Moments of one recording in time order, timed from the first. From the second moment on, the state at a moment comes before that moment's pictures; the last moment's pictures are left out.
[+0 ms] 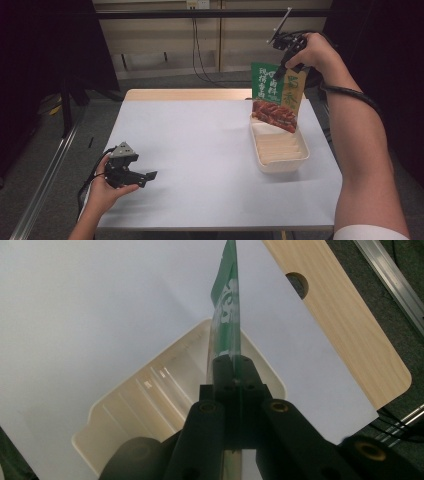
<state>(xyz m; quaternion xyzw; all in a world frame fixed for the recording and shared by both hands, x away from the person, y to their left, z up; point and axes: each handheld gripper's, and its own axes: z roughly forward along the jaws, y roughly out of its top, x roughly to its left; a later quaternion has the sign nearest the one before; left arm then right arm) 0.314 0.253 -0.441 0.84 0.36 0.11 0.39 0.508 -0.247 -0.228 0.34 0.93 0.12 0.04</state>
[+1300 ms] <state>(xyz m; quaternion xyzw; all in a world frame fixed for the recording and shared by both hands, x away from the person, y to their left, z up) 0.314 0.252 -0.437 0.85 0.35 0.11 0.38 0.507 -0.252 -0.246 0.40 0.90 0.14 0.04</state>
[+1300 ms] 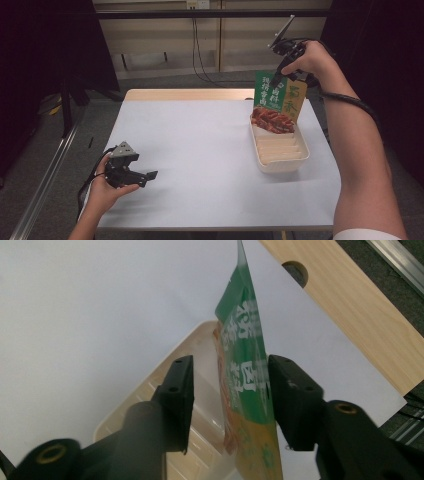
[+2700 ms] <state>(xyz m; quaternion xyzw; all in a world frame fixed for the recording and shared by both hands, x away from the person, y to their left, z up) 0.312 0.248 -0.432 0.84 0.34 0.10 0.40 0.450 -0.179 -0.264 0.36 0.92 0.17 0.03</state>
